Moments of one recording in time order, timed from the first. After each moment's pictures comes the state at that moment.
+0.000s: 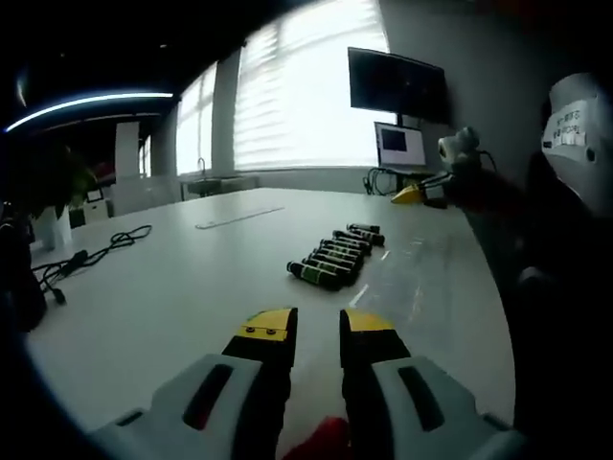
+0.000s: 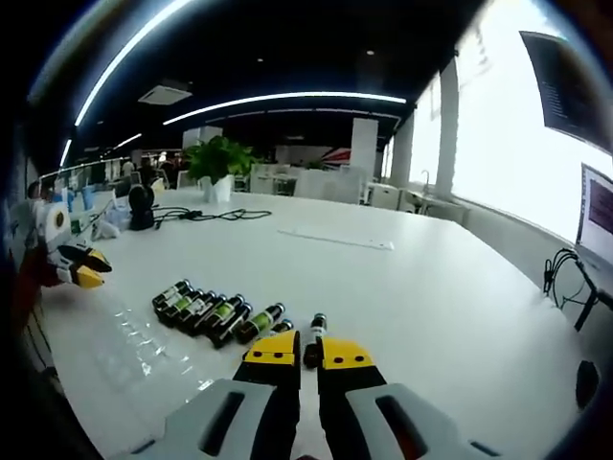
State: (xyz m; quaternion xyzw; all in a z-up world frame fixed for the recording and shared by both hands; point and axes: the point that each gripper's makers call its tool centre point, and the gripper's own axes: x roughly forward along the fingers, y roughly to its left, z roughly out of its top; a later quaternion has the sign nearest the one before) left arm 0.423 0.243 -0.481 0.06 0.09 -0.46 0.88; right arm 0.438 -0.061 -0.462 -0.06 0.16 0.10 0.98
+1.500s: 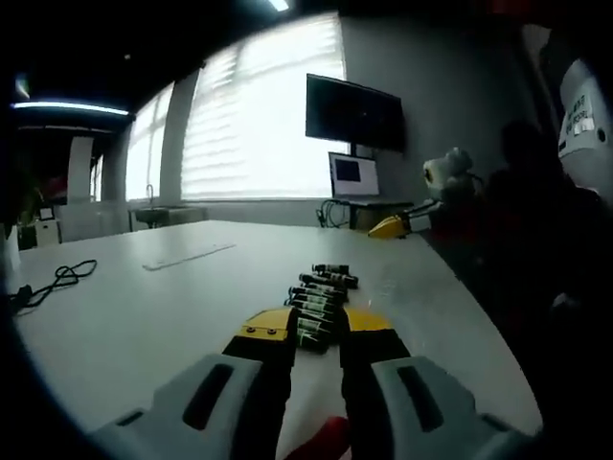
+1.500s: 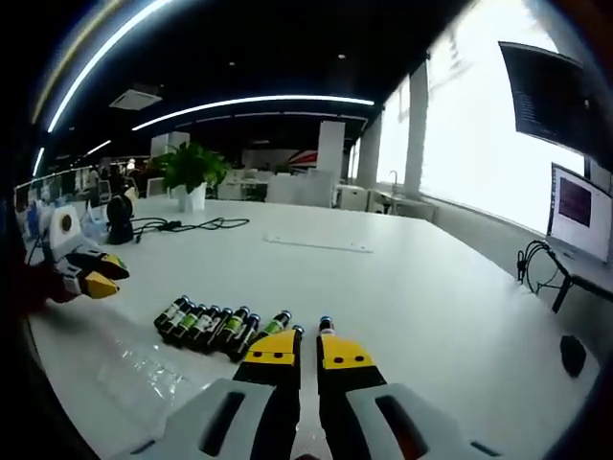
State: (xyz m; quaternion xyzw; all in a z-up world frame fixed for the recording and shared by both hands) left arm 0.447 0.198 -0.460 0.01 0.02 -0.56 0.83; right arm 0.419 -0.034 -0.449 -0.05 0.15 0.02 0.99
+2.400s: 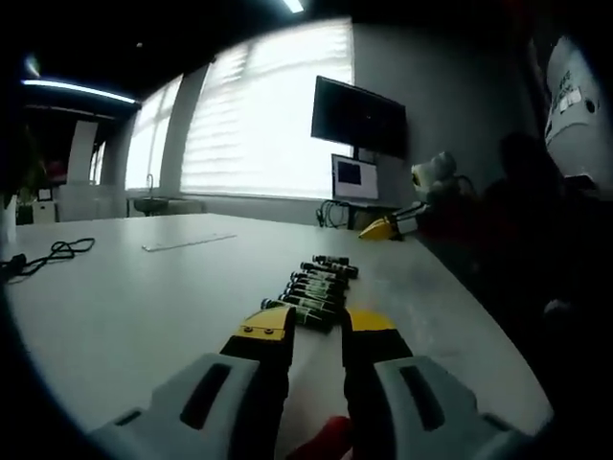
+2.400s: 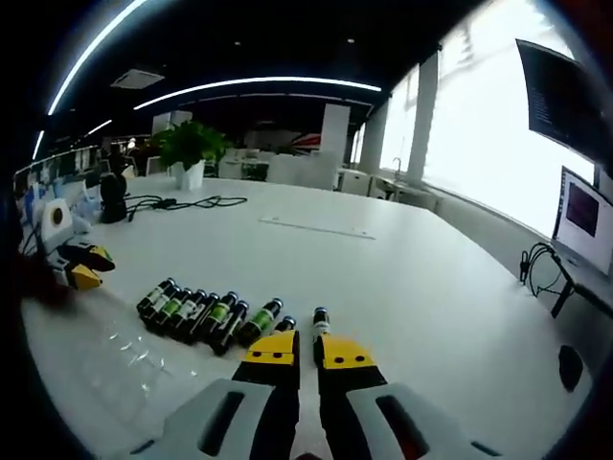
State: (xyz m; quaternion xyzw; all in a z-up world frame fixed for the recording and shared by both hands) left arm 0.450 0.208 -0.481 -0.01 0.04 -0.57 0.82; right arm 0.443 -0.046 -0.470 -0.08 0.20 0.03 0.98
